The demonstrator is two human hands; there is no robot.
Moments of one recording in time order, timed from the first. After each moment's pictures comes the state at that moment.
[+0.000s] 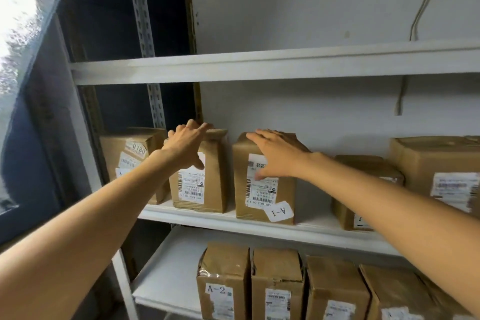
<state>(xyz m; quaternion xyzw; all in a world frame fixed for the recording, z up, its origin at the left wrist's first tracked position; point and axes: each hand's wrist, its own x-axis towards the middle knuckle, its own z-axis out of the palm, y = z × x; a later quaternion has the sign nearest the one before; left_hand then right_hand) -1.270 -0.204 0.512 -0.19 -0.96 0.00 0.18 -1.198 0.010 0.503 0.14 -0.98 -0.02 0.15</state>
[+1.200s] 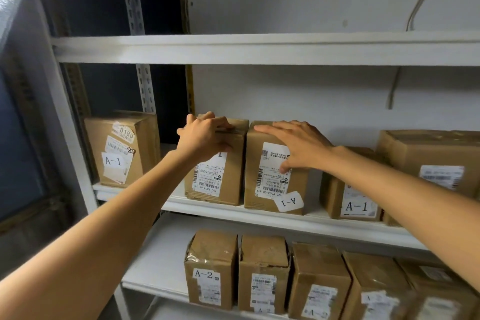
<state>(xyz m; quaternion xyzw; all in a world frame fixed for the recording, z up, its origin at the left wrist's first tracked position) -1.262 -0.161 0.489 -0.23 -0.93 -0.14 0.25 -1.191 0.065 0.495 0.11 -0.98 -0.09 0.17</state>
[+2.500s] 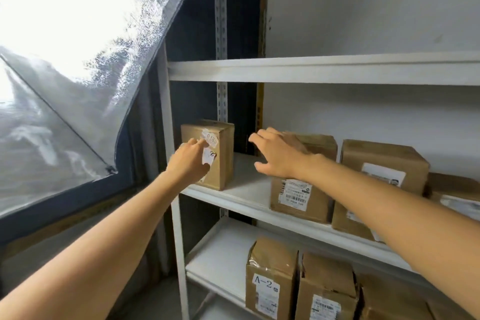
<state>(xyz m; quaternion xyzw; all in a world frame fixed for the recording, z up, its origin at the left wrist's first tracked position) -1.231 -0.332 0.466 -0.06 -0.96 -0.13 0.26 -1.213 -0.112 0.507 0.30 -0.91 -0.07 0.27</state>
